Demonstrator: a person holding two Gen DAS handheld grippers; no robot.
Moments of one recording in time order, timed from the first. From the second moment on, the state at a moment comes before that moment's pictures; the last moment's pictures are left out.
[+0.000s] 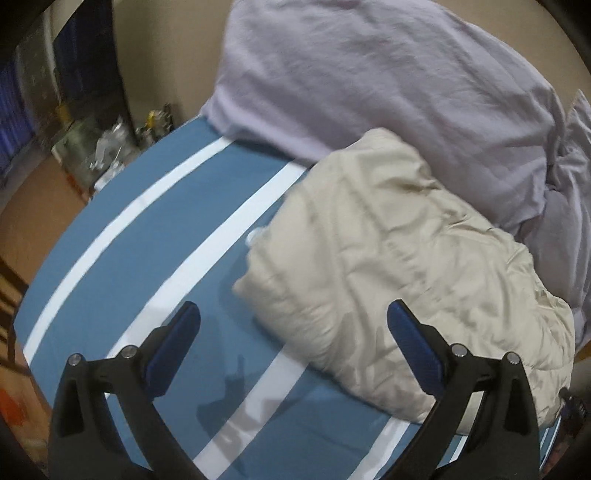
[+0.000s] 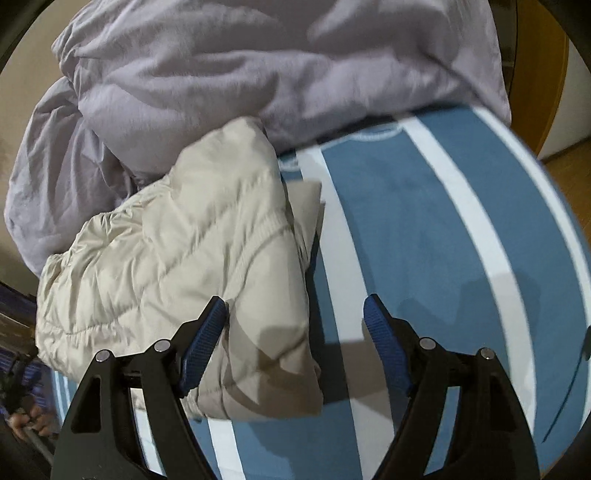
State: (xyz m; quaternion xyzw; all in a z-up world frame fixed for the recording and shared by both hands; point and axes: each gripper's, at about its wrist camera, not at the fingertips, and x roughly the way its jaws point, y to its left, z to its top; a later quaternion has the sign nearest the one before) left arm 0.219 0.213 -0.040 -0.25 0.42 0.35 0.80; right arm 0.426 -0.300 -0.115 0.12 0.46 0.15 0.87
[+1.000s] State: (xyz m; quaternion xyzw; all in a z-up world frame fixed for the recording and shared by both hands) left arm 0.228 0.251 -0.062 -0.34 0.40 0.25 0.82; right arm 0.383 -0.288 -0.138 0.27 0.44 0.12 0.85
